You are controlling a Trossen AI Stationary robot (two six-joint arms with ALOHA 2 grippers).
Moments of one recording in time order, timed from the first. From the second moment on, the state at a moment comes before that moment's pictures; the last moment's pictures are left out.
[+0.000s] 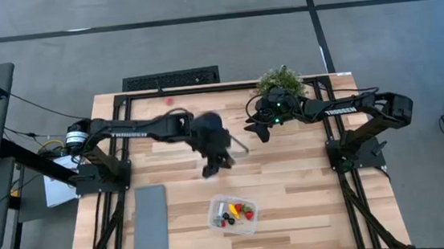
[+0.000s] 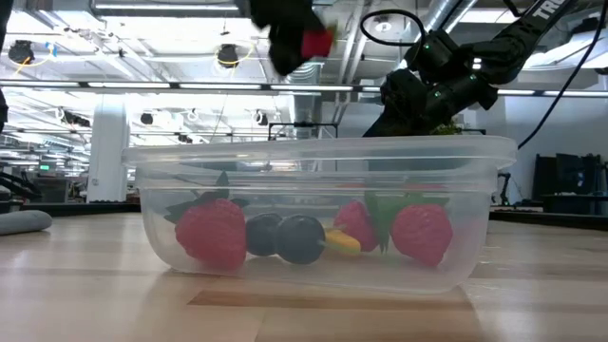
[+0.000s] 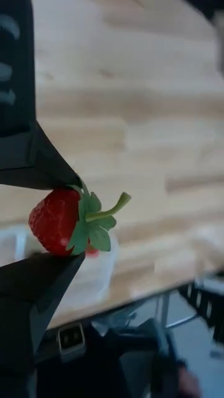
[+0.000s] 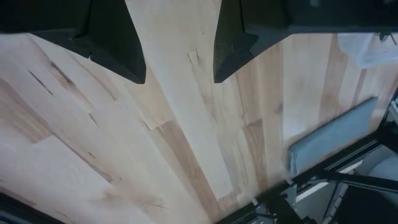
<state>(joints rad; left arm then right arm) 0.05 1.66 1.40 -0.53 0.40 -0.08 -0.44 1.43 0.63 0.23 -0.37 0.18</state>
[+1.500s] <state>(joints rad) -0.31 2.04 1.44 -0.54 0.15 -0.18 -0.37 1.43 0.63 0.21 -0.36 0.31</state>
